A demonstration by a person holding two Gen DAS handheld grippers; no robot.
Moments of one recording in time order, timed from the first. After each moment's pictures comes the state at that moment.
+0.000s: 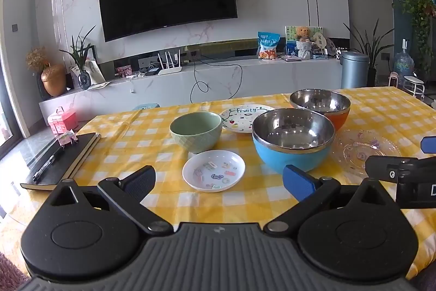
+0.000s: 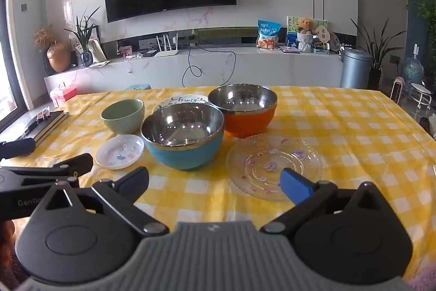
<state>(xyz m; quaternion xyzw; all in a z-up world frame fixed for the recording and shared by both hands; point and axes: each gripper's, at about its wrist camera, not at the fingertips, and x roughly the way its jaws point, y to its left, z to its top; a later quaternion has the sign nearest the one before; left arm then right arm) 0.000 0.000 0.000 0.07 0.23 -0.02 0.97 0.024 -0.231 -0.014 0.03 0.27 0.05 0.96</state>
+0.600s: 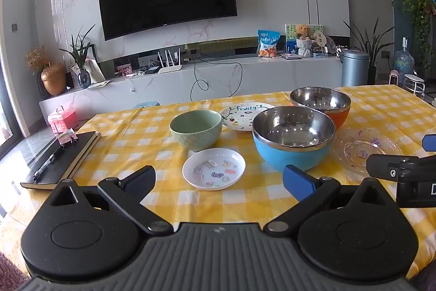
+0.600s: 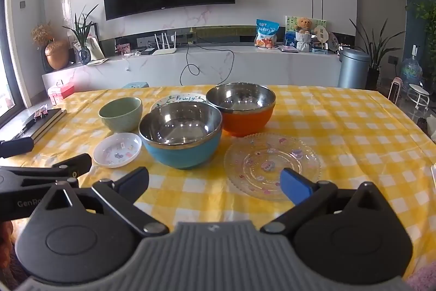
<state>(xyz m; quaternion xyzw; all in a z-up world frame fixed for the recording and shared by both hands) 0.000 0.000 0.000 0.07 0.24 -0.02 0.97 0.024 -0.230 -0.013 0.03 0.28 0.05 0.96</state>
